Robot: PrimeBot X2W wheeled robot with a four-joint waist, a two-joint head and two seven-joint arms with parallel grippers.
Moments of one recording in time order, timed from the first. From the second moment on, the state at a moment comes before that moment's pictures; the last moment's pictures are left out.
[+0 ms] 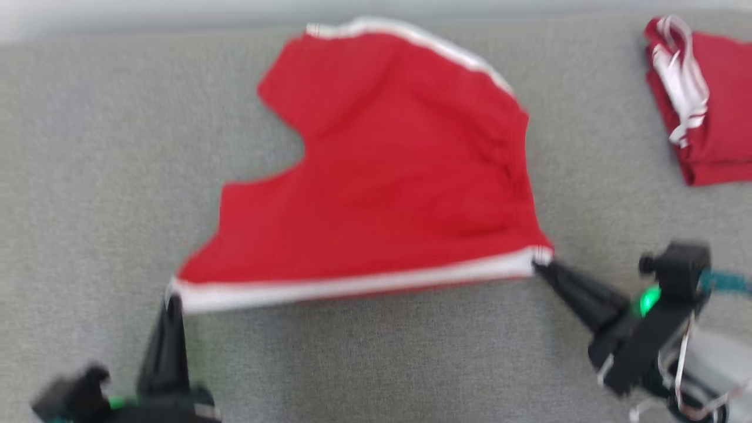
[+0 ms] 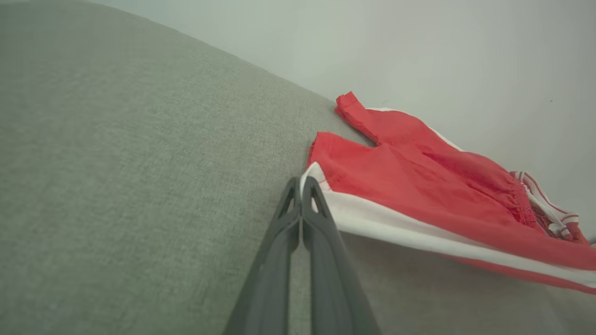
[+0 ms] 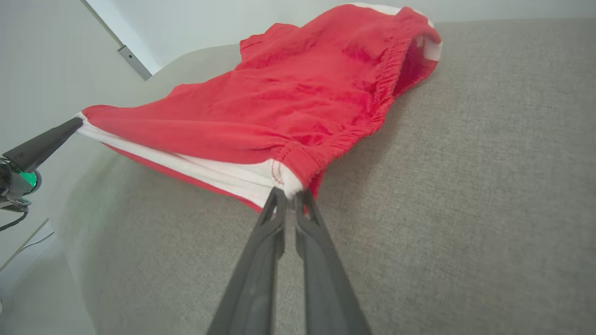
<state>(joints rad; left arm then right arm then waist) -0.09 0.26 -0.19 0.05 -0.72 0.03 -0.26 -0.64 -0.92 1.08 0.11 1.15 0.13 -0.26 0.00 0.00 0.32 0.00</state>
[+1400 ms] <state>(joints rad) -0.35 0.40 -0.17 0.13 -0.42 -0.13 -0.02 -0.30 -0.68 0.74 0.06 1.07 0.13 -0.21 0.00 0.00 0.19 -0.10</state>
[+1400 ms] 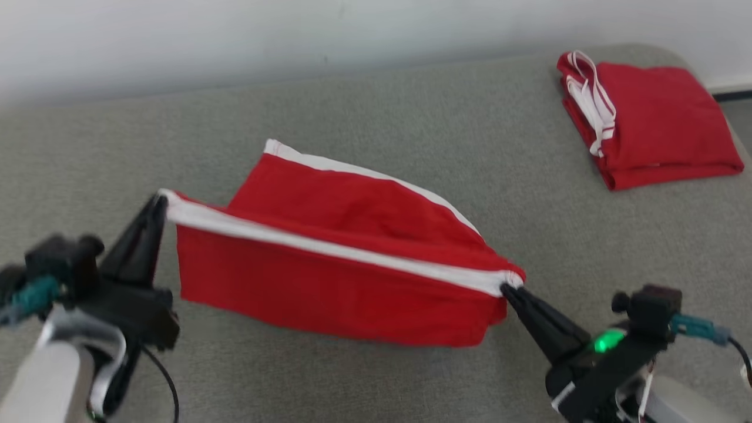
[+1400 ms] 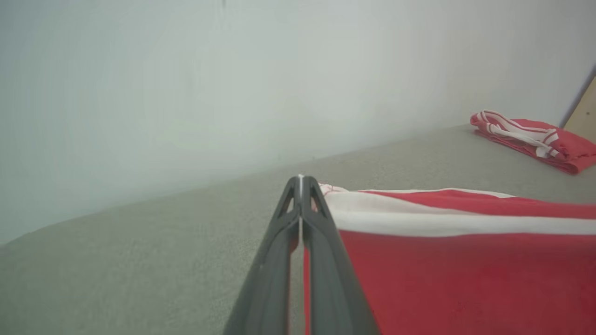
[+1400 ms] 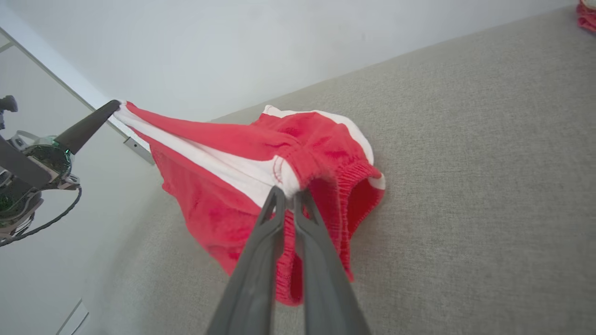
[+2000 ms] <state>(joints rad) -0.88 0.56 -0.46 0.52 -0.51 -0.13 0.04 -0.60 -0.51 0.82 0.25 1.04 0.13 -0.25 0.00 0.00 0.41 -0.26</state>
